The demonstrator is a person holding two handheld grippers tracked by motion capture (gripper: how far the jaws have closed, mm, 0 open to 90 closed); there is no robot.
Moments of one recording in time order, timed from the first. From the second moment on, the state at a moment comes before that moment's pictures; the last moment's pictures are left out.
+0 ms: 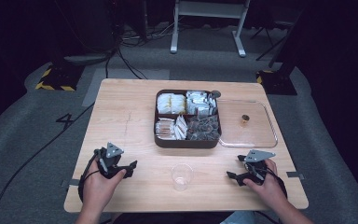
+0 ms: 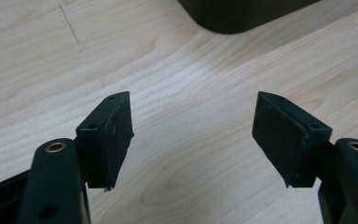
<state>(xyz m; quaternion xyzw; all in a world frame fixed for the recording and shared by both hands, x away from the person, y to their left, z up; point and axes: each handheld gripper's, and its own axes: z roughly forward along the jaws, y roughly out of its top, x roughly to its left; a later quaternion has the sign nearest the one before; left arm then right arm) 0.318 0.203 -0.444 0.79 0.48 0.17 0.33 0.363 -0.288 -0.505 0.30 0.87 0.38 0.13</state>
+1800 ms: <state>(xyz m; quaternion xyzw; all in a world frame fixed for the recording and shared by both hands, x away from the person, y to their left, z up) 0.428 0.122 -0.364 0.78 0.45 0.18 0.39 0.363 -0.287 -0.505 0.30 0.86 0.38 0.13</state>
